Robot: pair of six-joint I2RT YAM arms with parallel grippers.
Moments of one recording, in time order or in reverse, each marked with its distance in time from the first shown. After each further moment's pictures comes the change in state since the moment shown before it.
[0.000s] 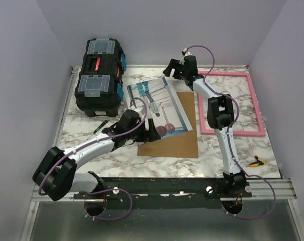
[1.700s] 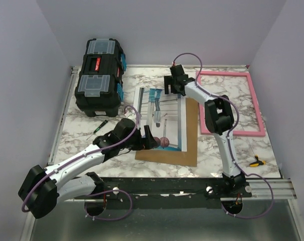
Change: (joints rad) left arm -0.094 -0.279 -0.108 -0.145 -0.085 -0.106; right arm 0.133 -0.093 -0.099 -0.396 0.440 -0.195
